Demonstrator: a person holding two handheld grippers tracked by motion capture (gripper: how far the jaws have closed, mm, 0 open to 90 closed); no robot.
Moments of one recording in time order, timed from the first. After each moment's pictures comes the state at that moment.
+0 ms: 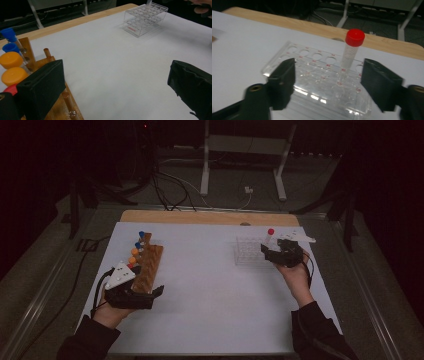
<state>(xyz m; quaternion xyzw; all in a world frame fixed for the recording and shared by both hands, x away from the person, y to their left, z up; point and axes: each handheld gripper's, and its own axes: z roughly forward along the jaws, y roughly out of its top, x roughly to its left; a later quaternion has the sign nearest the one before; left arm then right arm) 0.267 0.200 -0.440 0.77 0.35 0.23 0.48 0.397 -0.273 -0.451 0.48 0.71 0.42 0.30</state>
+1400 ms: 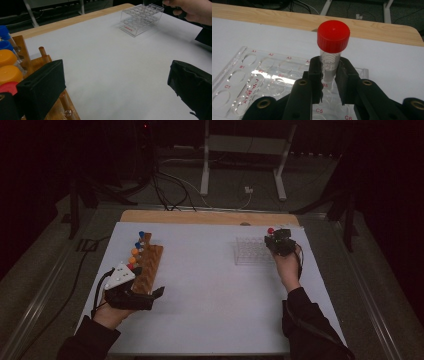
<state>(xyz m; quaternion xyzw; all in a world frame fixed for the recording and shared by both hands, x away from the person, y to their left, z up) 0.267 0.202 -0.441 0.77 0.35 0.22 0.49 0.451 -0.270 -0.467 0.55 0.69 0.37 0.29</state>
